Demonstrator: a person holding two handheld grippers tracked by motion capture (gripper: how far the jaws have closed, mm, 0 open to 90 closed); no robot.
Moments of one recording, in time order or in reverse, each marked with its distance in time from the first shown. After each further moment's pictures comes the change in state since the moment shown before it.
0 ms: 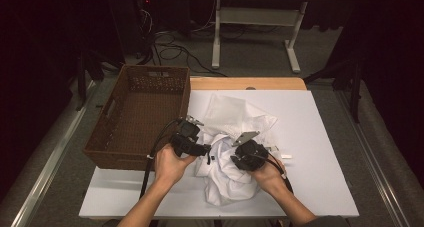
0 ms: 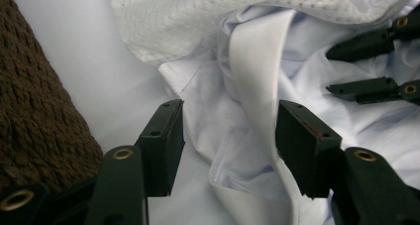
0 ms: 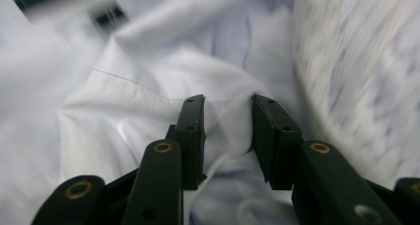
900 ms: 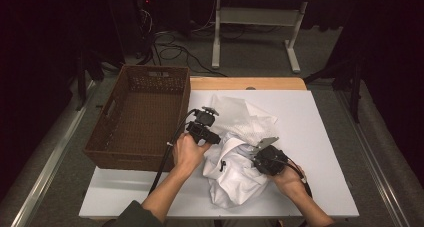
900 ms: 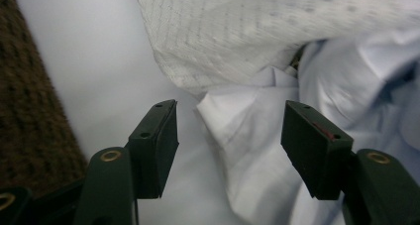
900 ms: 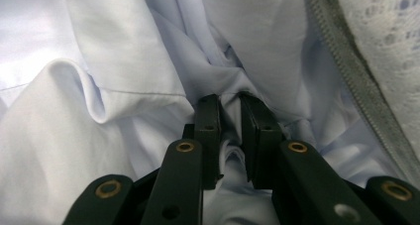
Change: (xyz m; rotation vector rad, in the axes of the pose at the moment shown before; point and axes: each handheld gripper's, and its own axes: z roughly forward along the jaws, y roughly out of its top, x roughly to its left) left arm 0.000 0.045 0.062 0.134 0.136 -0.076; right arm -0.034 -0.051 0.000 0.078 -0.021 0.012
